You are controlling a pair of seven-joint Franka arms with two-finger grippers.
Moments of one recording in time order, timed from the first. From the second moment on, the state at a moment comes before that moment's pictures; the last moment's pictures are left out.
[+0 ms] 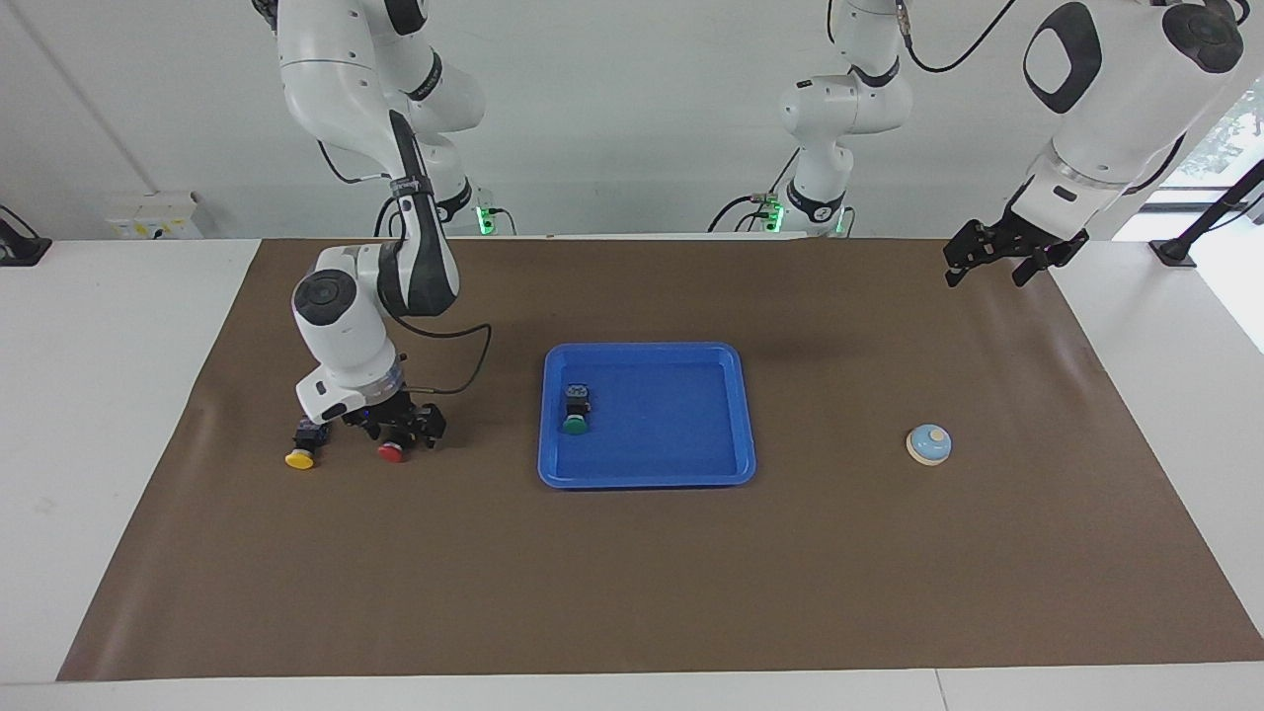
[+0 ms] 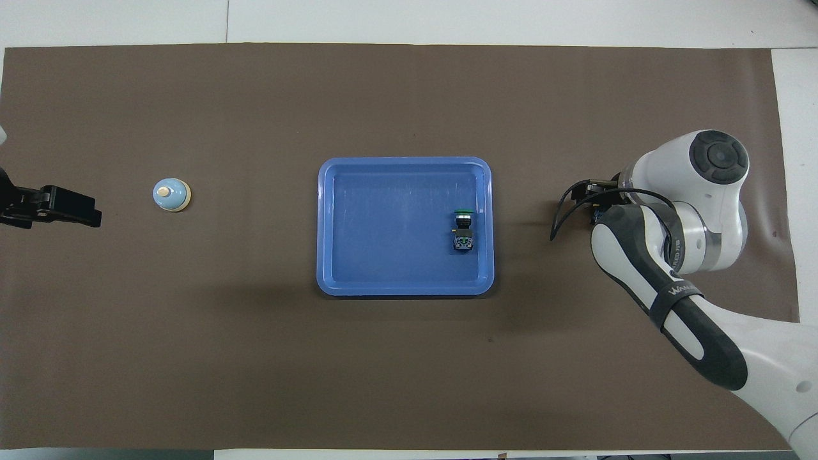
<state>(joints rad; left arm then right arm) 0.01 -0.04 -0.02 -1.71 -0.02 1.60 0.06 0.02 0.31 0.03 -2.06 -0.05 2.40 0.26</state>
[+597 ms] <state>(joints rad) 0.01 -0.04 -0.02 -1.71 -0.02 1.60 0.06 0.03 0.31 0.03 -2.06 -0.05 2.40 0.23</state>
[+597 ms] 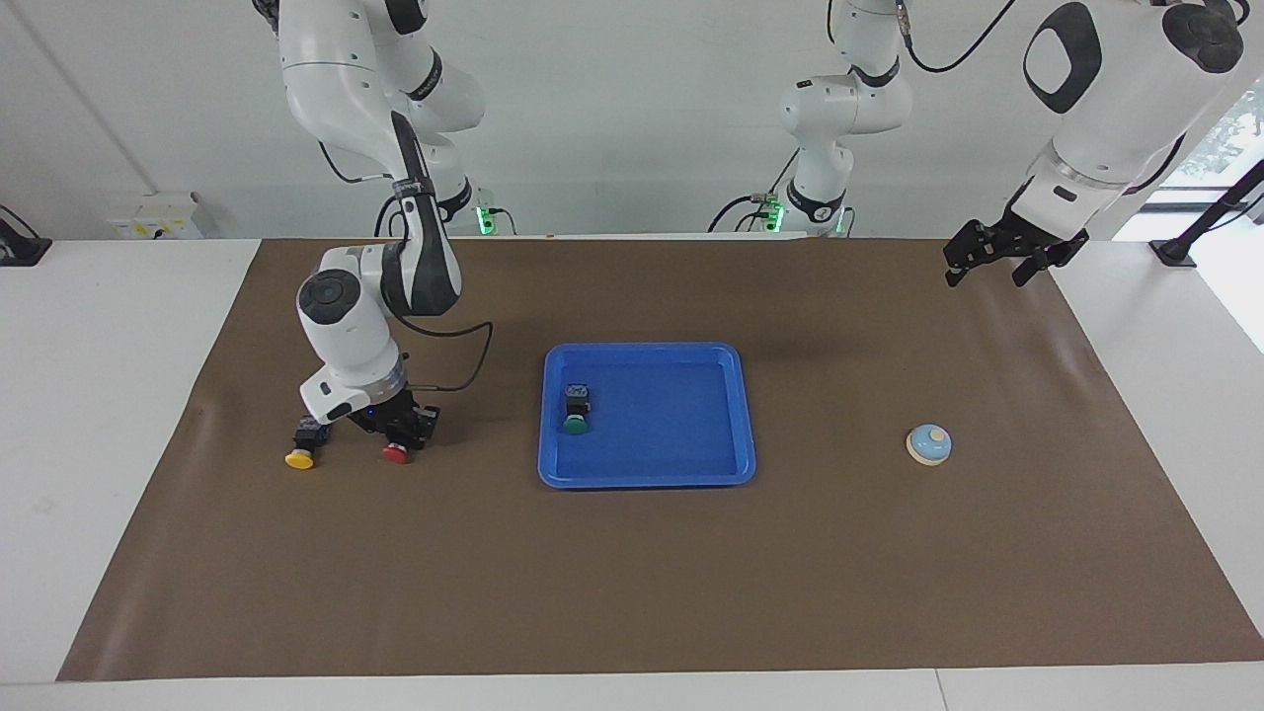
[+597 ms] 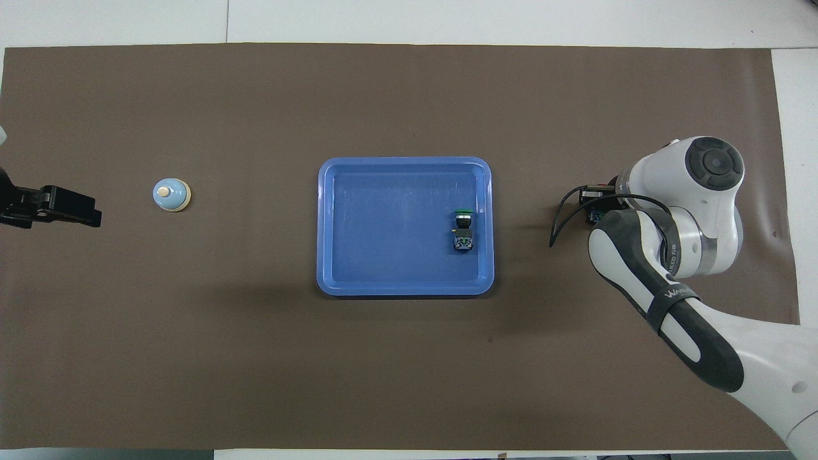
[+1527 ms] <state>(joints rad) 0.01 -0.04 -0.02 -1.71 -0.02 1.60 0.06 0.43 0.36 0.04 -1.65 -0.01 1.99 0.57</state>
